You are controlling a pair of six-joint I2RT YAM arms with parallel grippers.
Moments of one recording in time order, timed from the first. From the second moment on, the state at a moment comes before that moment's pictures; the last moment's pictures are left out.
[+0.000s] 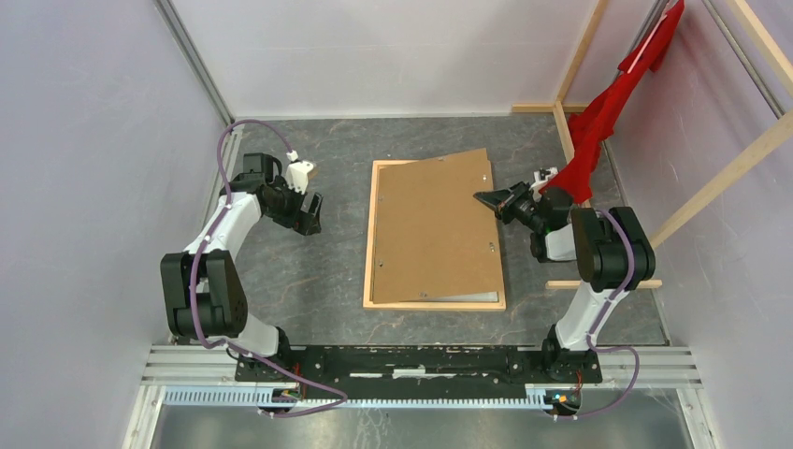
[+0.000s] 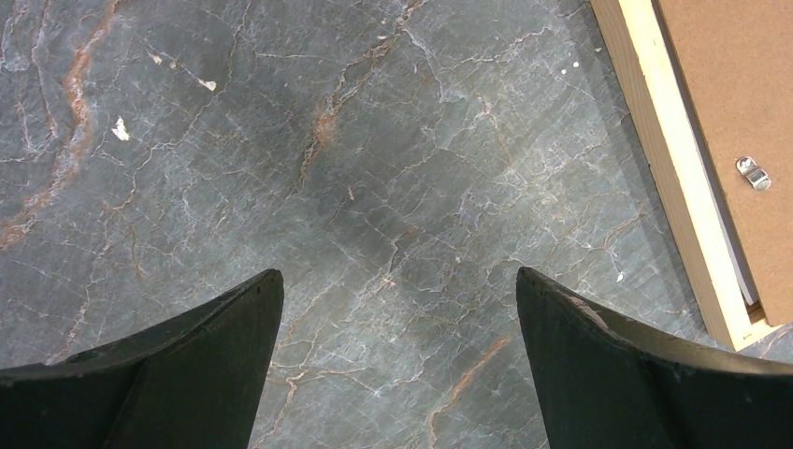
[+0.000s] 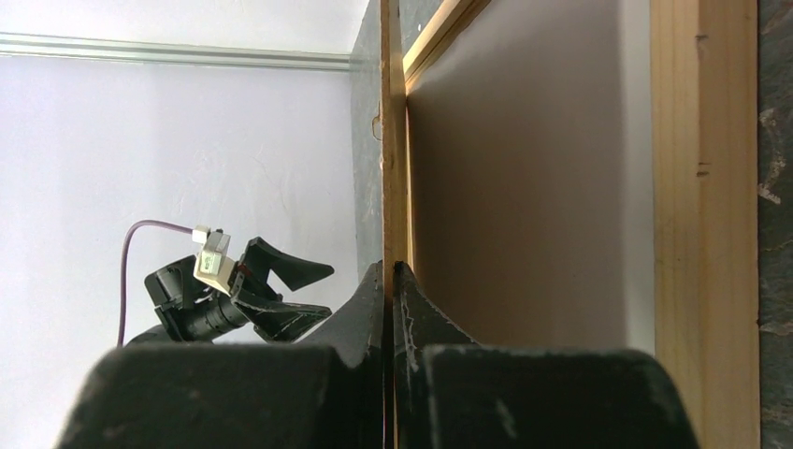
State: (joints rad) left arm 0.05 1.51 1.06 -0.65 0.40 0.48; right arm 0.01 1.83 0.57 1.05 -0.65 1.24
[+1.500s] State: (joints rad) left arm 0.04 1.51 1.06 -0.65 0.40 0.48; right arm 0.10 1.82 0.60 0.94 -0.54 1.10
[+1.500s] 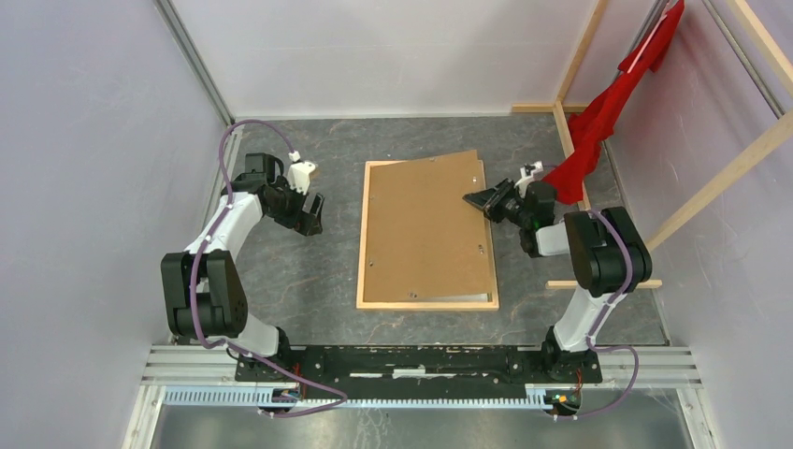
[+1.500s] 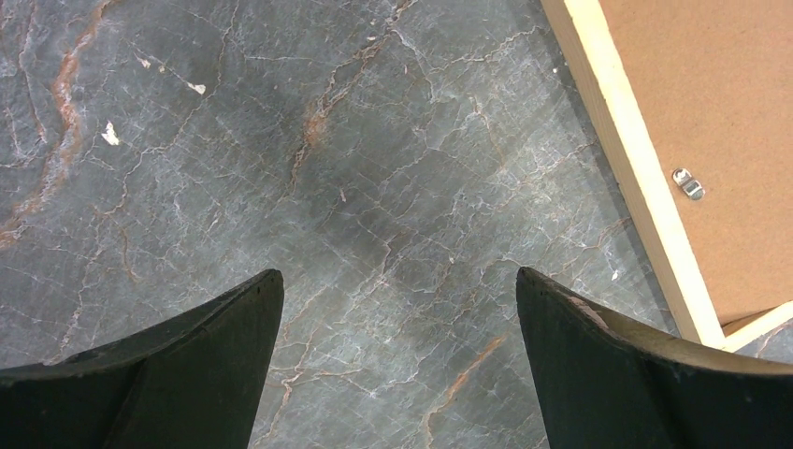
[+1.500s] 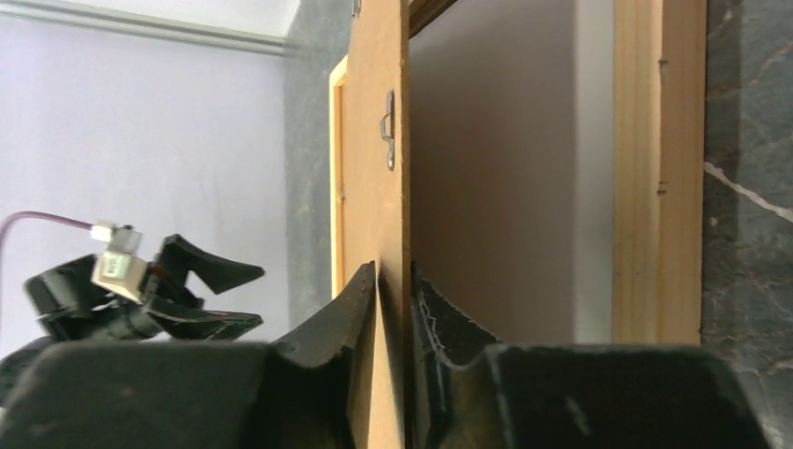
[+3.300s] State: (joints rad) left arm -0.05 1.73 1.09 -0.50 0.56 0.32; right arm 0.27 1.40 0.54 0.11 -0.36 0.50
